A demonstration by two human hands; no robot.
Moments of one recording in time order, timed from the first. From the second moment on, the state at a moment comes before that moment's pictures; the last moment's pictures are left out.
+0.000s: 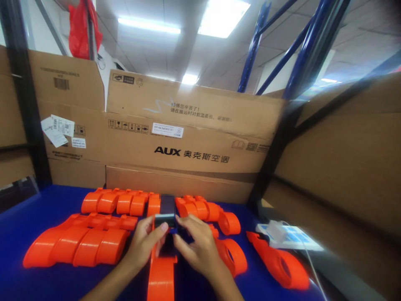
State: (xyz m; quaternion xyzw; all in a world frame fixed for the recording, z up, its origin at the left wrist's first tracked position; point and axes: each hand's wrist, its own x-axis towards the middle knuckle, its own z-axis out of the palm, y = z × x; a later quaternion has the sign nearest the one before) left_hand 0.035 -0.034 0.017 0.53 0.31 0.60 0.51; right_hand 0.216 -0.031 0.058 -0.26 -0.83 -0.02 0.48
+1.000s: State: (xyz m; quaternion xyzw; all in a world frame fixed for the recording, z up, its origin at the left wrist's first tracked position) left_hand 0.039 -0.042 0.030 0.38 0.31 0.62 0.61; right_hand 0.209 -0.033 0.056 -0.27 -0.84 -0.21 0.43
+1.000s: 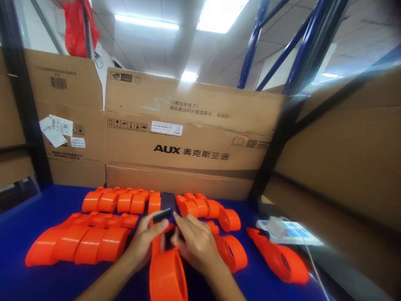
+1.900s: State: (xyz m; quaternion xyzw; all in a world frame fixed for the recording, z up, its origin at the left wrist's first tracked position) left_hand 0.037 -0.035 0.025 0.46 0.34 0.60 0.56; right_hand 0.218 -0.029 0.060 -0.23 -0.85 -0.09 0.46
